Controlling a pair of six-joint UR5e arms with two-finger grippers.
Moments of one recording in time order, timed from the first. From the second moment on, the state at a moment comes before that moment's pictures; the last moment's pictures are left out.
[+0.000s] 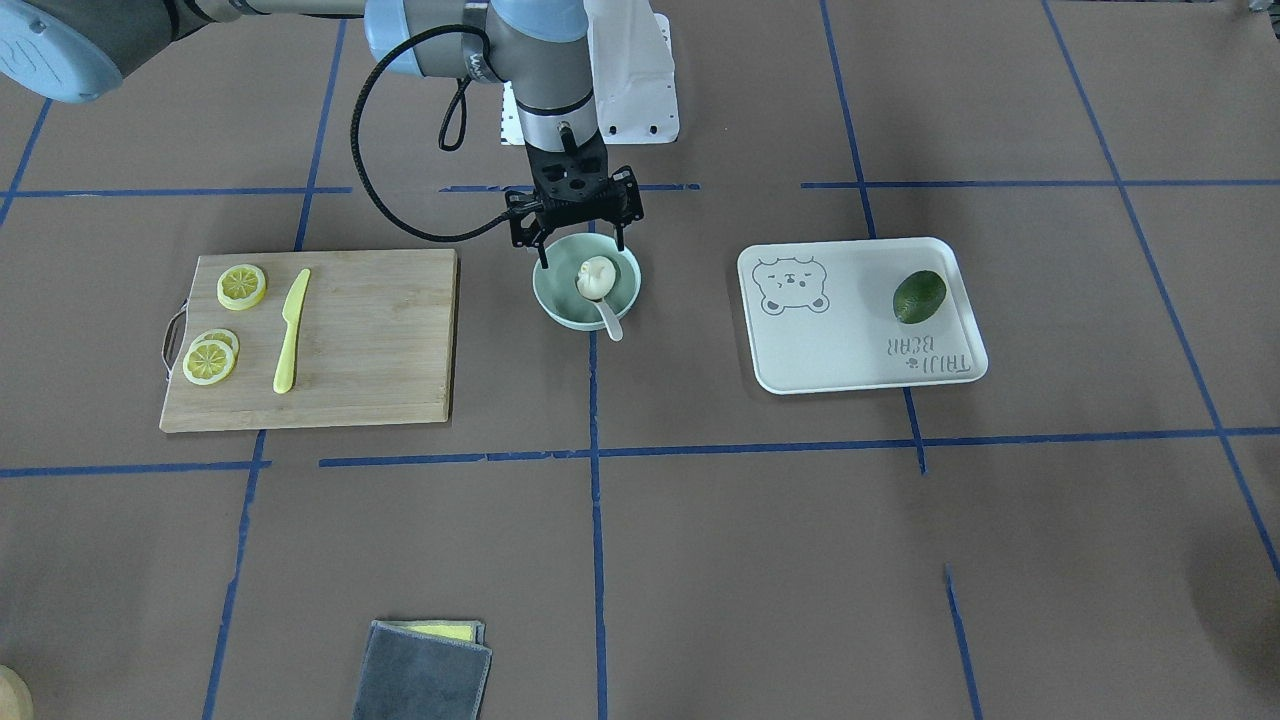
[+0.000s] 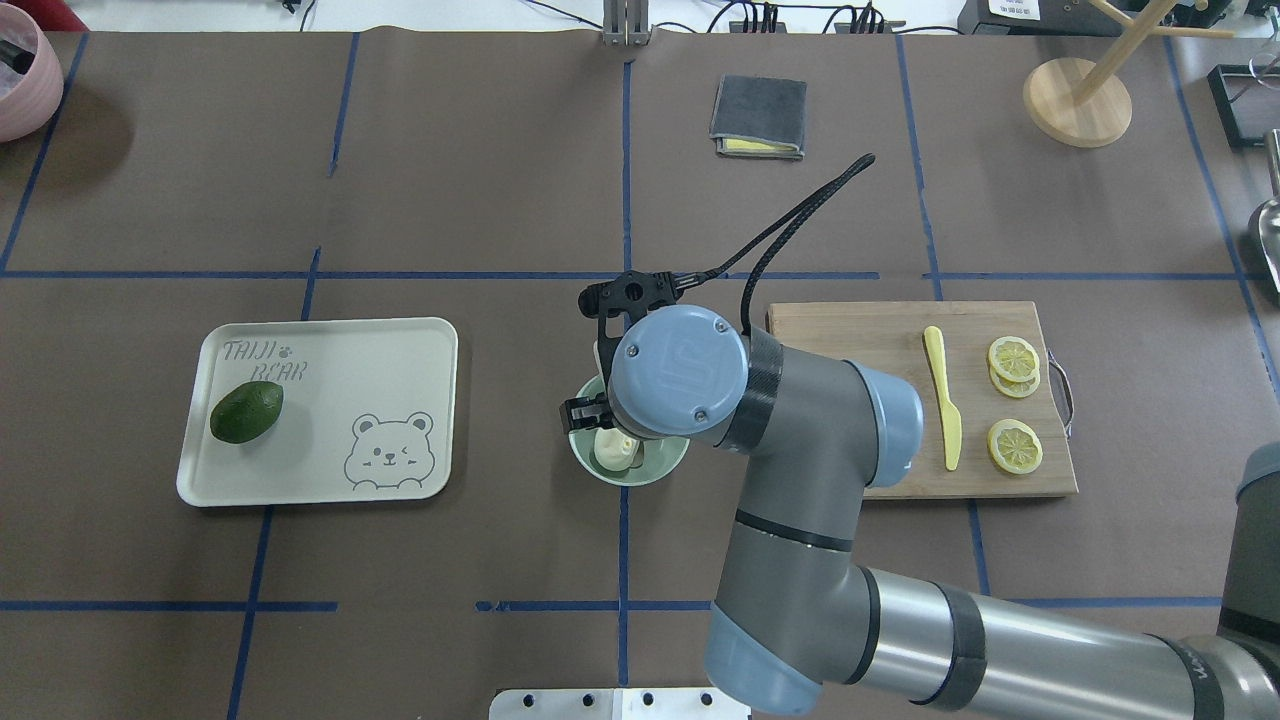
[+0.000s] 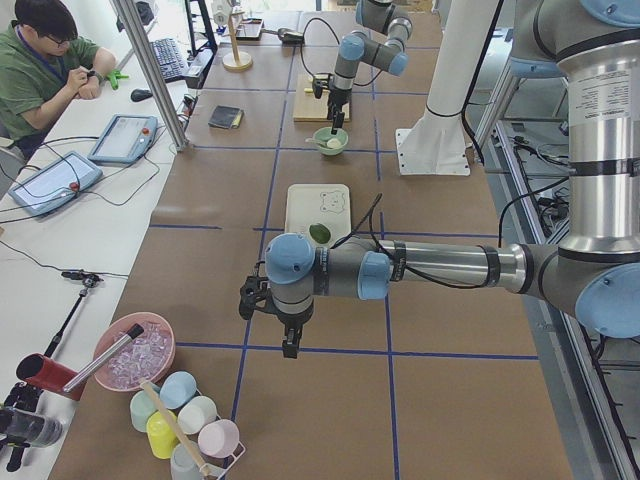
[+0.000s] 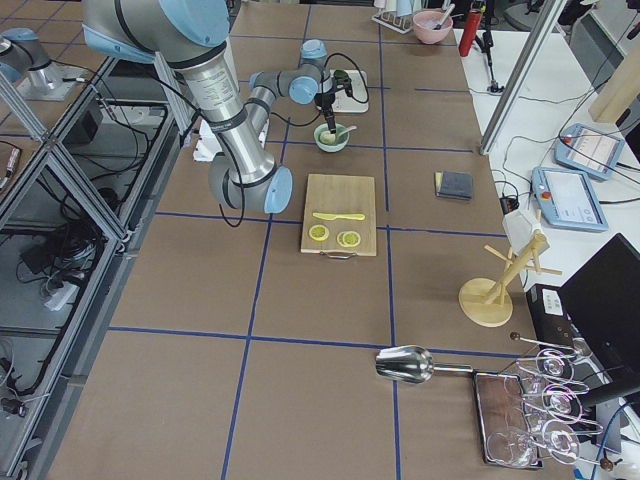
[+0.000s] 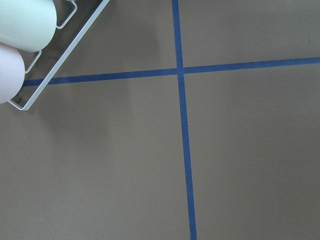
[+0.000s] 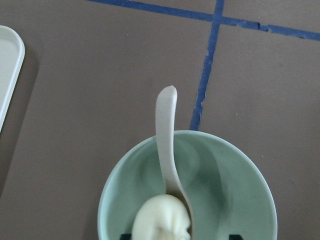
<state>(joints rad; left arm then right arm) -1.58 -1.45 -1.73 -1.58 -2.36 0.05 0.41 -0.86 1.76 -1.59 1.68 1.10</state>
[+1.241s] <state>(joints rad) -1.58 -1.43 -1.76 -1.57 -2.36 0.05 1.32 -1.39 1.81 -1.67 2.26 0.01</state>
